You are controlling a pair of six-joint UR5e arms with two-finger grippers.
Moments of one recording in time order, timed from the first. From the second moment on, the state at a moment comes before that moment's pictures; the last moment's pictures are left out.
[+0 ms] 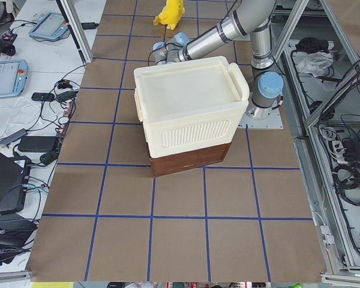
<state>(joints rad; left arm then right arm) -1.61 -1.99 -1.87 -1.59 2.75 -0.57 1.60 -1.48 1.44 -1.57 -1.58 -0.02</state>
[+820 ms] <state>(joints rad) -1.63 -1.99 -1.85 -1.58 2.74 -0.57 1.60 -1.48 1.44 -1.57 -1.58 -0.02</state>
